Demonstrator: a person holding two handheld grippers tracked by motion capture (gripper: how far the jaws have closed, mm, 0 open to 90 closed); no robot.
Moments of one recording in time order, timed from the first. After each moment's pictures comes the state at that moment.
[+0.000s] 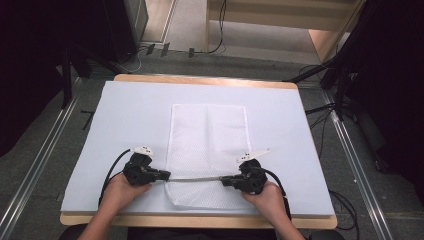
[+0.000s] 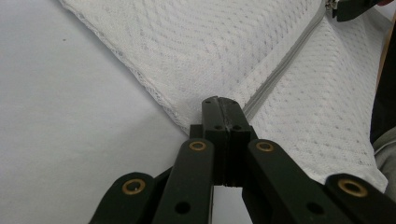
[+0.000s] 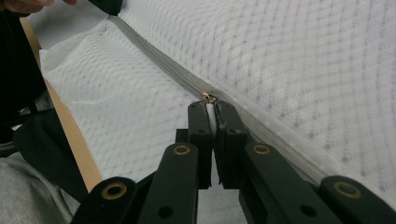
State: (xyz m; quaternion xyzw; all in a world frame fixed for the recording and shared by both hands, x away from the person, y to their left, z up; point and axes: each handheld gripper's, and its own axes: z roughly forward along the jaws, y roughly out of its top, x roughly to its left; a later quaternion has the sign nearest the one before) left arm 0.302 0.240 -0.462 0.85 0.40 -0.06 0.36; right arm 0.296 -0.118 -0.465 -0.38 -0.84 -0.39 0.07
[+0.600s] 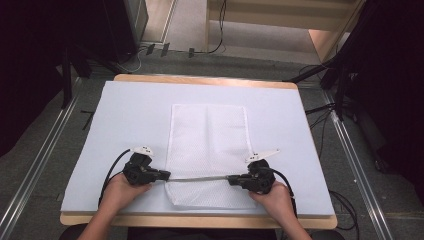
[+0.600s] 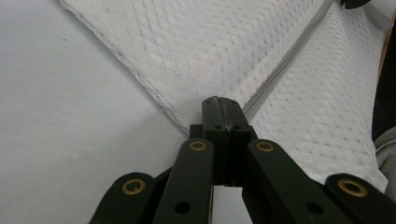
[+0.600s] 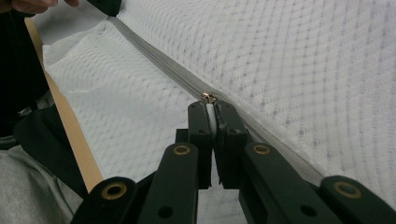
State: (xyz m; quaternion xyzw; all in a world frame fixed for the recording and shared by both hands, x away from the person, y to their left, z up) left arm 0.302 0.240 -0.462 0.84 0.39 -0.06 0.36; right arm 0.296 -0.140 -0.463 -0.37 -0.83 -0.40 0.07
